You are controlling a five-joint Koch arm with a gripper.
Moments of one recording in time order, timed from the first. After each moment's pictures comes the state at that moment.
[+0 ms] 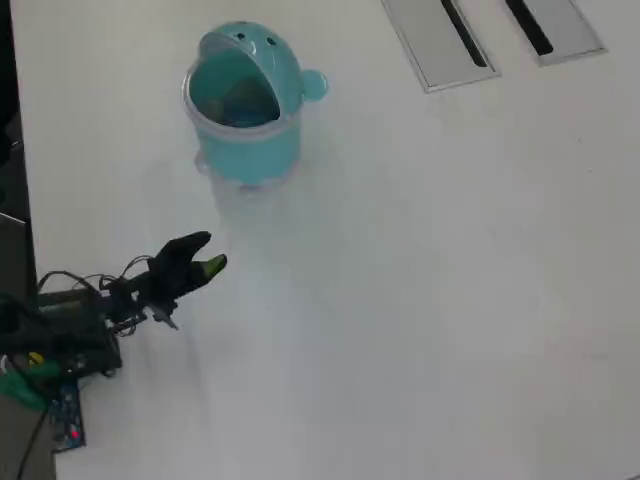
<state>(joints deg) -6.2 130.3 156.5 -35.8 -19.6</state>
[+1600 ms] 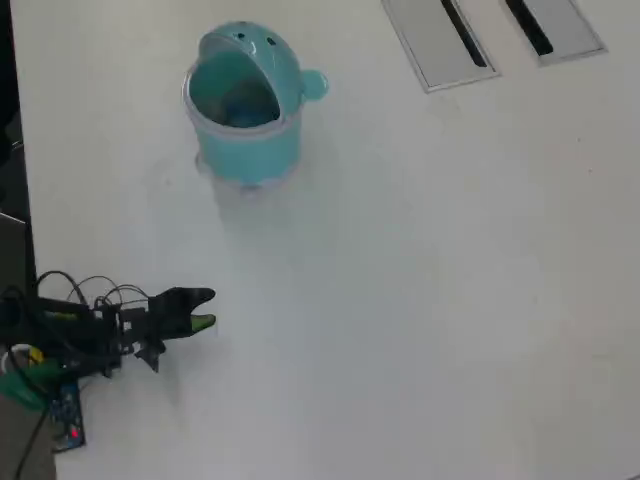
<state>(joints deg) 4.8 130.8 177.1 -29.0 -15.9</state>
